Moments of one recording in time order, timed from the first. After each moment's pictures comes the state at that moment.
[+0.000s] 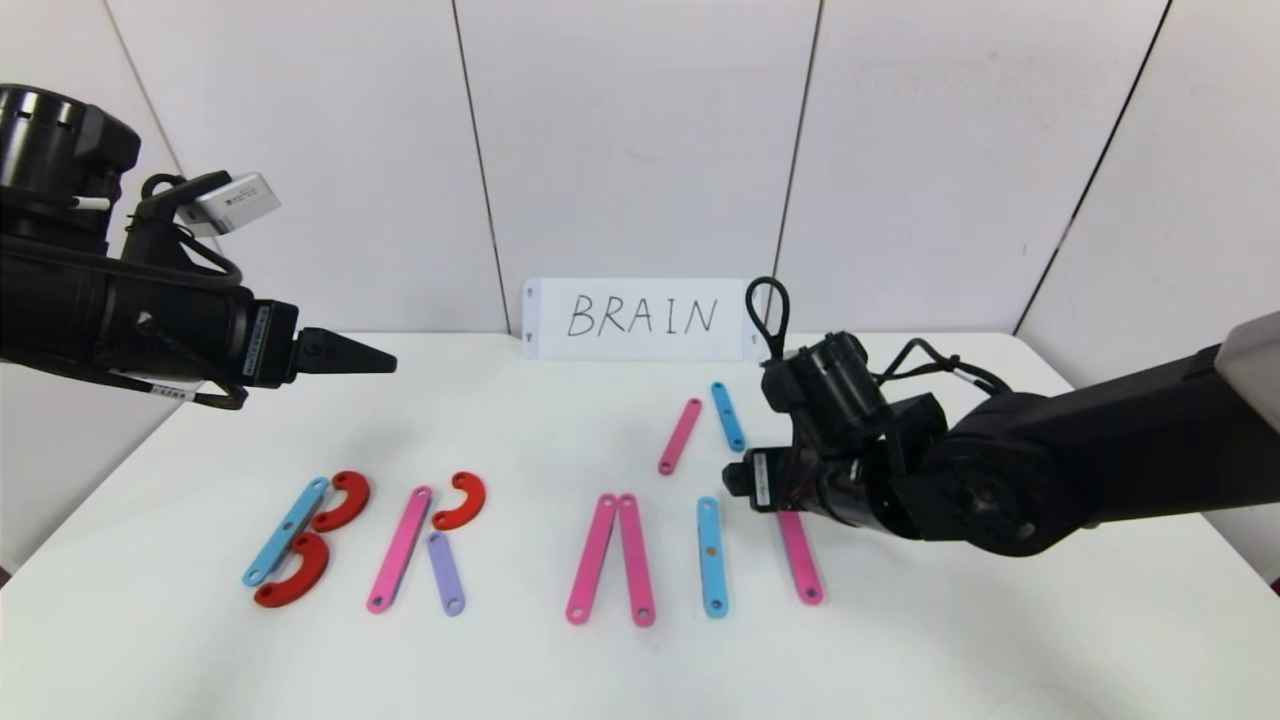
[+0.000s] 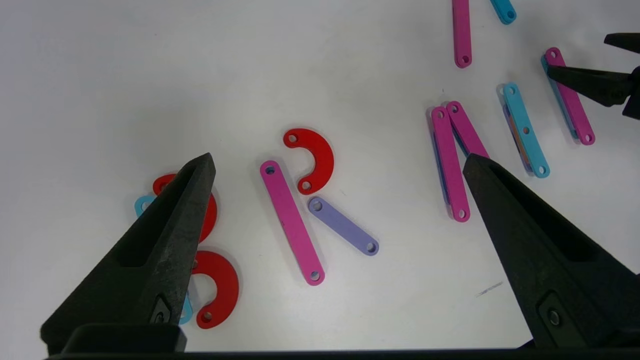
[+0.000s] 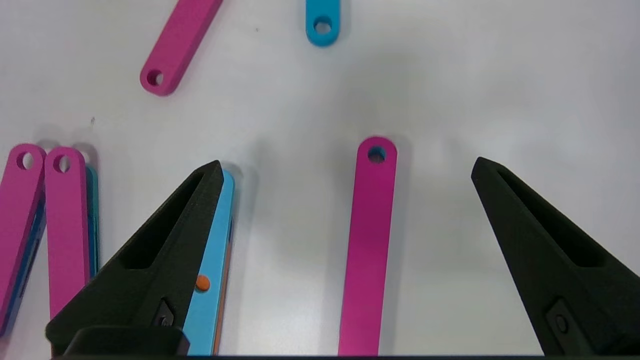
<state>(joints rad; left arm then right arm) -0.03 1.55 -1.31 0.43 -0.41 0.09 0.64 1.98 -1.11 -0.05 -0.34 0.42</state>
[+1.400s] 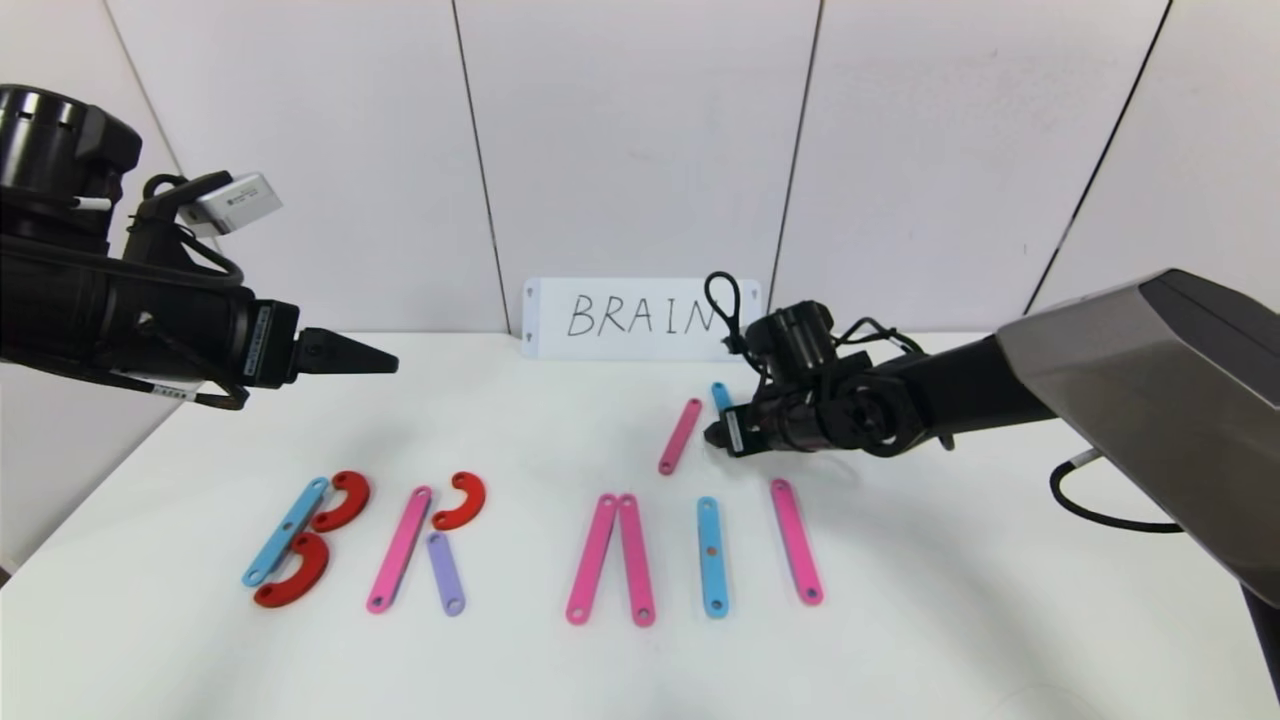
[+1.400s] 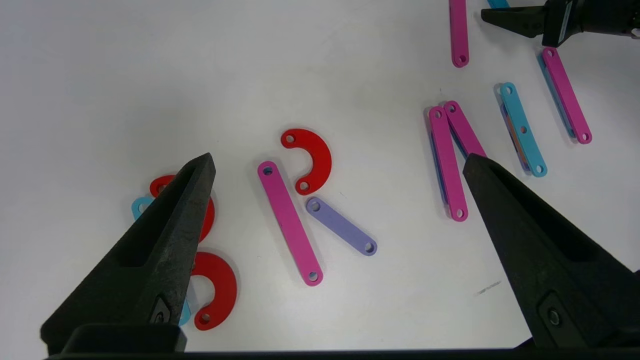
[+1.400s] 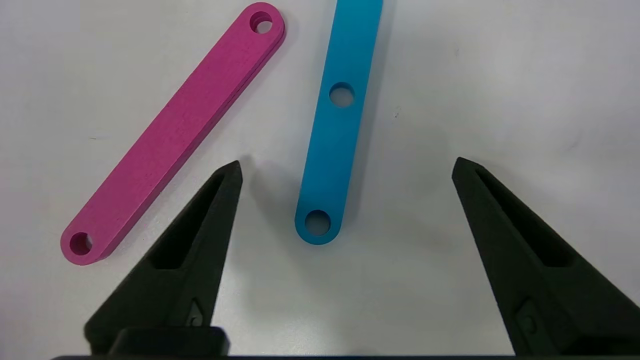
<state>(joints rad) -0.03 1.55 -1.31 0.43 -0.41 0.09 0.48 2.28 -1.48 -0.05 -0.13 0.15</state>
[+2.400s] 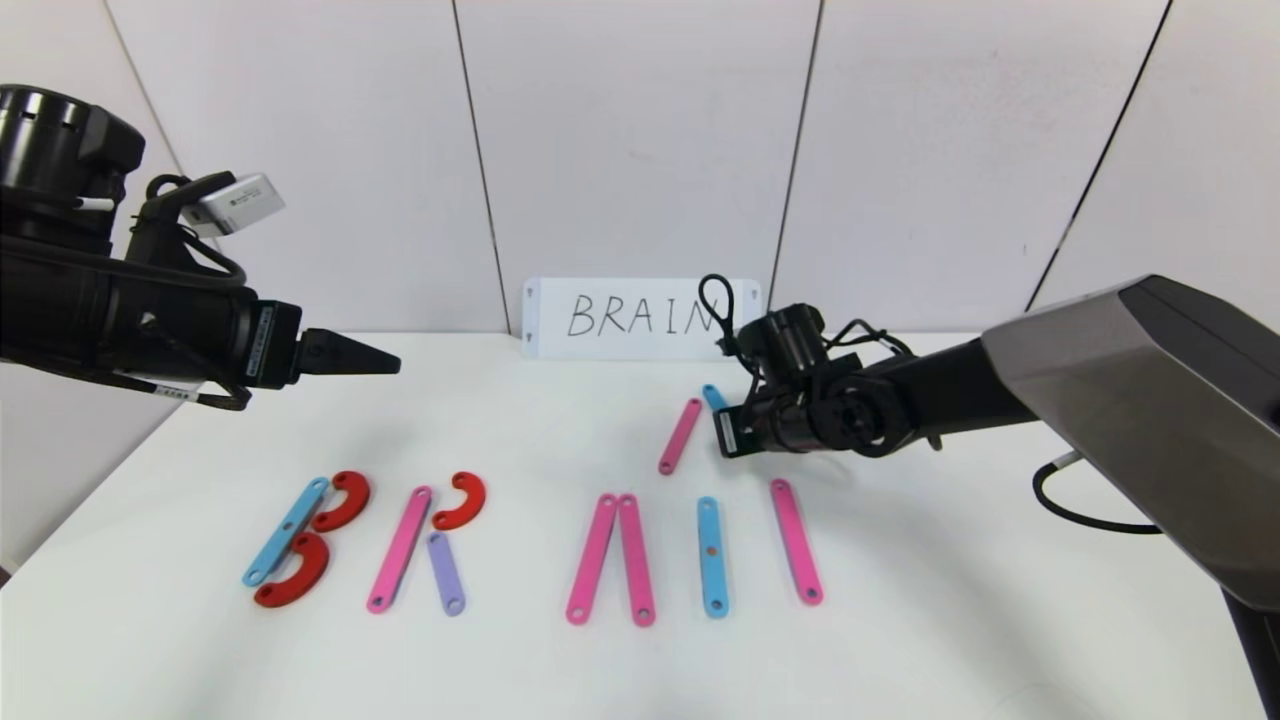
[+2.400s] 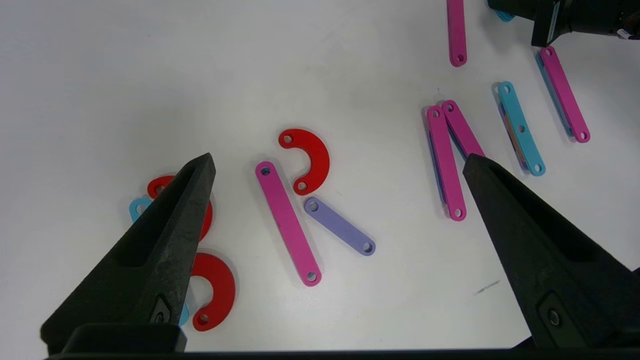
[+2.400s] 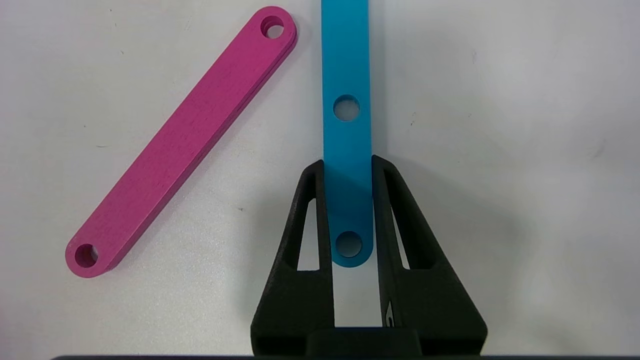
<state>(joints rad) -0.04 1.55 -1.31 0.43 -0.41 0.10 0.49 2.30 -1.50 -0.04 -0.13 0.16</state>
